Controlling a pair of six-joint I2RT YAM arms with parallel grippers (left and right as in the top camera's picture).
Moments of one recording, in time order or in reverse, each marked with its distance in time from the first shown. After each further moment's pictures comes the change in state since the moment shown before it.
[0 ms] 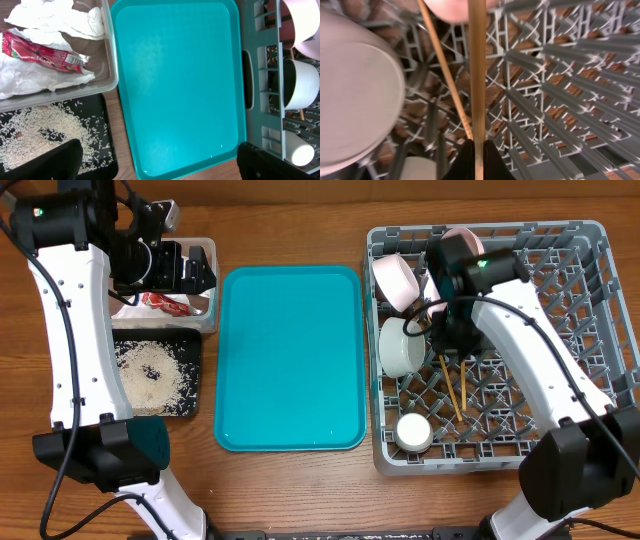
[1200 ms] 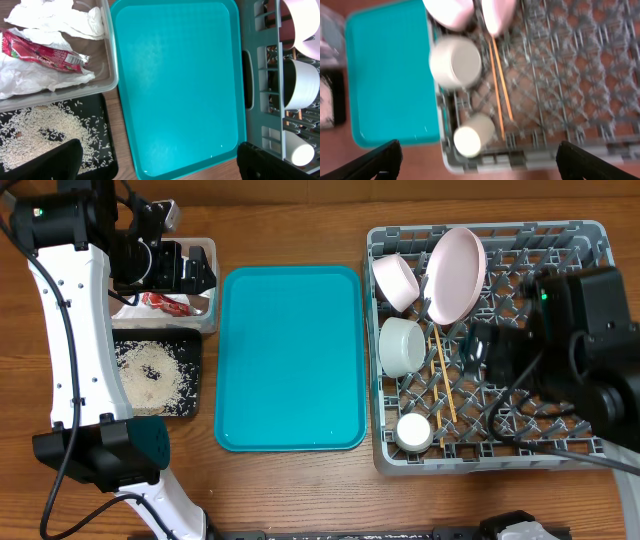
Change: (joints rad) left arm 0.000 0.000 0.000 0.000 0.000 0.000; right arm -0.012 -0.528 0.202 -0.206 -0.230 0.048
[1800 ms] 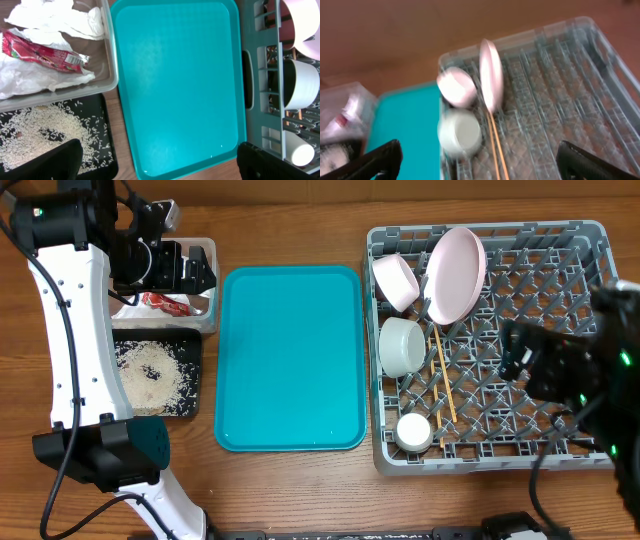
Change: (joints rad) left arm 0.000 0.000 0.000 0.000 0.000 0.000; right arm -0.095 -0.285 -0.168 0.368 0.063 -0.061
